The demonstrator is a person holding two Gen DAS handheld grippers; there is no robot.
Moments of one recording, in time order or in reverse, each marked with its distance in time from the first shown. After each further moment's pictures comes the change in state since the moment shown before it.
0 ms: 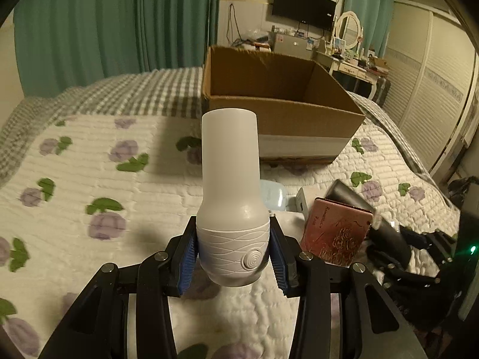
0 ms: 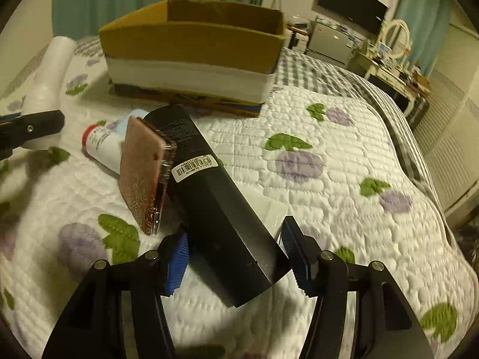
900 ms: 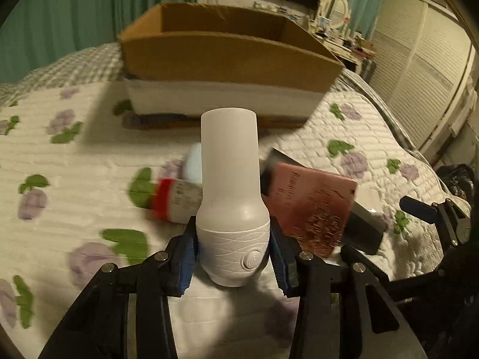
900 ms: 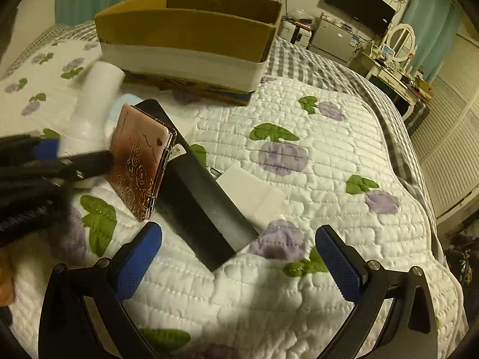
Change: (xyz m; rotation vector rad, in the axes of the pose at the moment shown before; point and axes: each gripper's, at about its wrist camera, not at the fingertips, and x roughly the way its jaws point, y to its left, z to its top) left arm 0.055 -0.042 -0.016 -0.002 0.104 -0.095; right arm 0.013 -0.008 0.002 -0.096 0.052 -0.029
